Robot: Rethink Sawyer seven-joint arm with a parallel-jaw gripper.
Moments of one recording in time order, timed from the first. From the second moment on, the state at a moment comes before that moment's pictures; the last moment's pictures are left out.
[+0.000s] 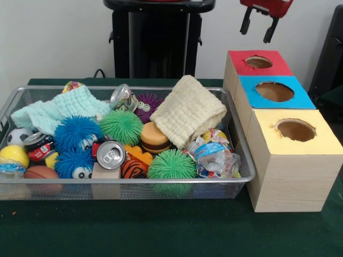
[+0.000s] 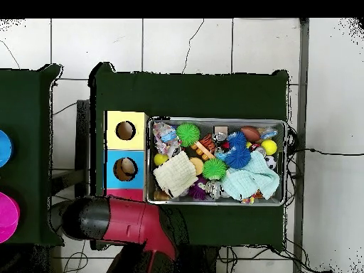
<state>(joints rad) 0.30 -0.81 -0.32 1.89 0.24 0.75 2.09</state>
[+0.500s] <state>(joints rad) 0.28 -0.82 -0.33 1.80 0.21 0.76 2.09</state>
